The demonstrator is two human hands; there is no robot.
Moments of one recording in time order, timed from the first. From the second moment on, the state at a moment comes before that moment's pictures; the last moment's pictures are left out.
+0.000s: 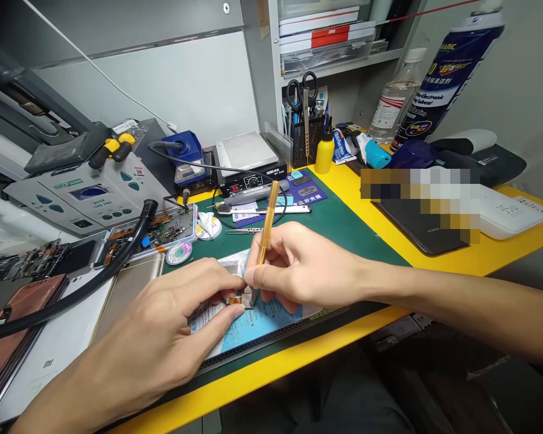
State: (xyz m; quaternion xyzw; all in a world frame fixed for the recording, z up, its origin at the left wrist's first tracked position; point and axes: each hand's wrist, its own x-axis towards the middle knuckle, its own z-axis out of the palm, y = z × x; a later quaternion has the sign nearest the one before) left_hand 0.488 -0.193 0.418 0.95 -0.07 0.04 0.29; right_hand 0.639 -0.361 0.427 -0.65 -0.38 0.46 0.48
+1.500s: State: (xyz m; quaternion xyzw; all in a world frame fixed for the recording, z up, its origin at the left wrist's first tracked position) left_hand 0.493 -0.204 0.413 0.95 0.03 0.12 0.28; right_hand 0.635 -0.364 0.430 -0.68 -0.37 0.40 0.48
